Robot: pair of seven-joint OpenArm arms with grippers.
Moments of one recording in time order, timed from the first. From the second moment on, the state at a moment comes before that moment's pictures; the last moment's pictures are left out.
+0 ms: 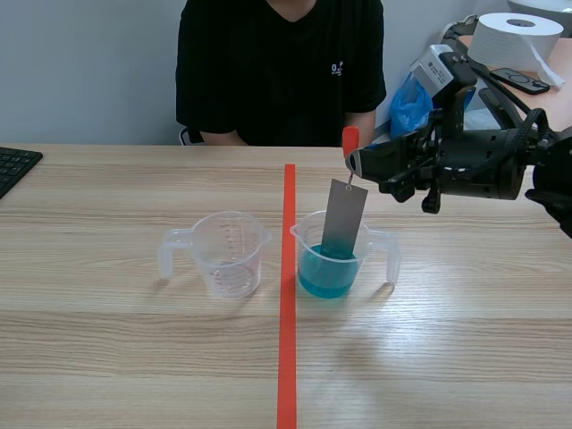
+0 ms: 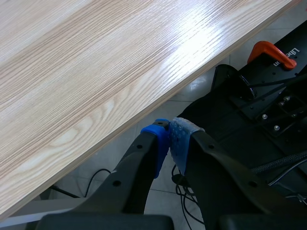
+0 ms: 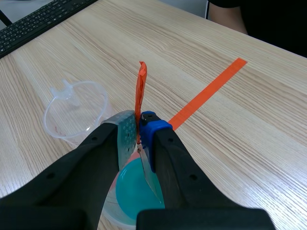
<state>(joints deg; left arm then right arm) 63.2 -18.3 -27.1 75.8 27.6 -22.3 -60.3 13.4 24.6 -11.7 75.6 38.8 45.1 -21.4</state>
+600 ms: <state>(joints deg) 63.2 -18.3 -27.1 75.8 27.6 -22.3 -60.3 13.7 24.6 -11.8 75.6 37.8 45.1 -21.3</state>
